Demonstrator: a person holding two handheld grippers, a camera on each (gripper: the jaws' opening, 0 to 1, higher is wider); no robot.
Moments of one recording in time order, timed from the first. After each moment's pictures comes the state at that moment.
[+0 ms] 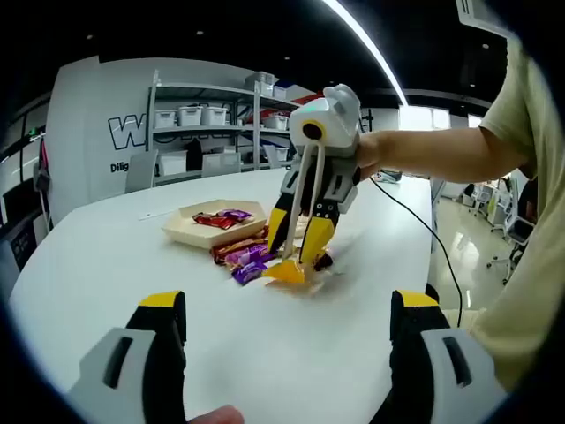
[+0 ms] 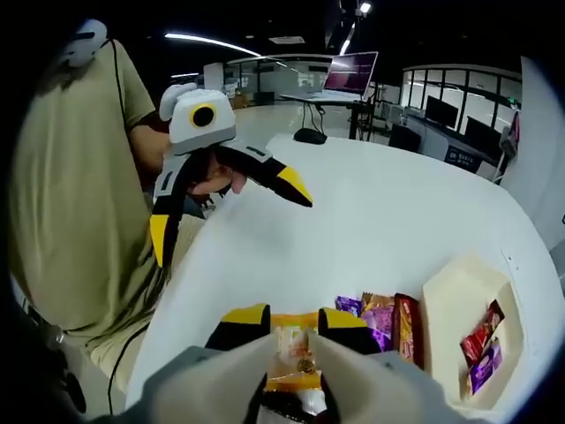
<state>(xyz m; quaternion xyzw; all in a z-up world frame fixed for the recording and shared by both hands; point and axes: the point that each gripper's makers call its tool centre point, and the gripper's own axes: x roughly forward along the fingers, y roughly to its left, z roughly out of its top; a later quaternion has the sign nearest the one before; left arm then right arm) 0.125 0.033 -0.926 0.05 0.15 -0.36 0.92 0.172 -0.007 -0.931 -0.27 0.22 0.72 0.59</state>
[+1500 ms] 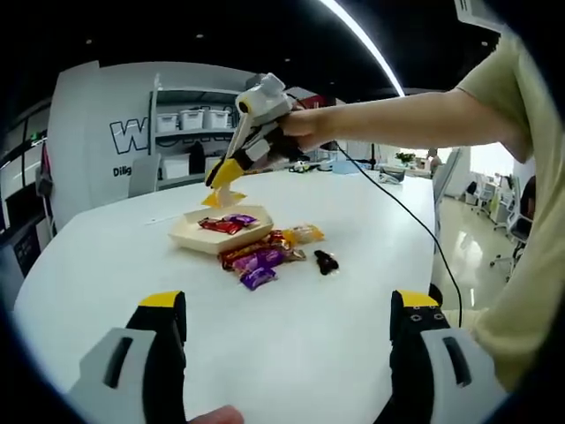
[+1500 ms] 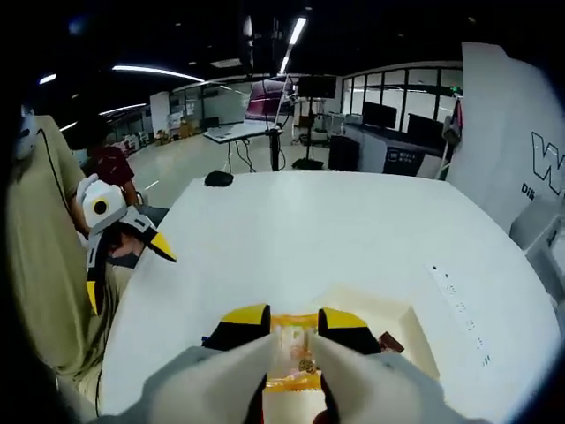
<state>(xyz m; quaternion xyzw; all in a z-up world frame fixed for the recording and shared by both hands) 0.127 0.041 -0.918 0.05 0.14 -0.35 0.92 0.329 0.023 -0.870 -0.21 0.22 0.64 0.70</state>
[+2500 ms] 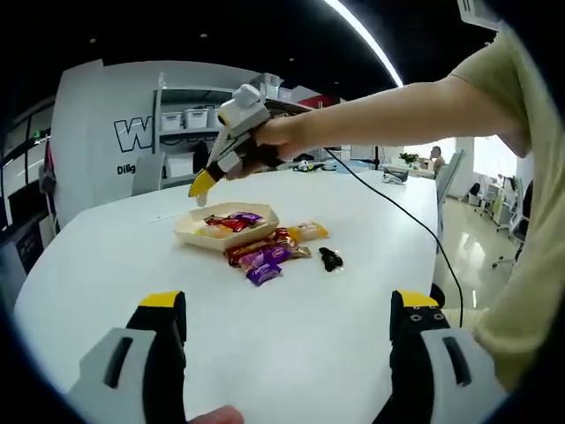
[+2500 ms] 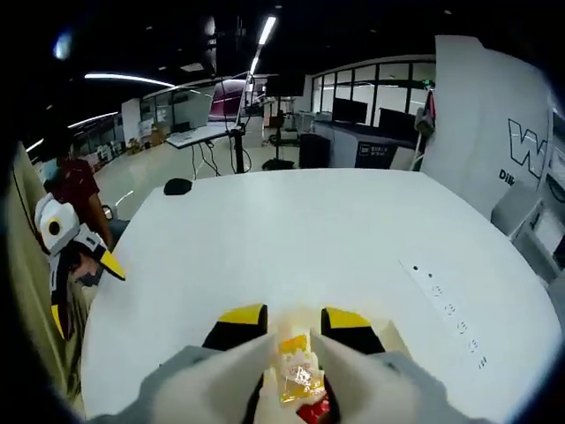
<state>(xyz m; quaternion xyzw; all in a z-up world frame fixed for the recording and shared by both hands) 0.126 0.048 -0.919 0.05 0.14 -0.34 0.93 0.369 0.052 -0.885 -0.20 0.23 0.59 0.75</state>
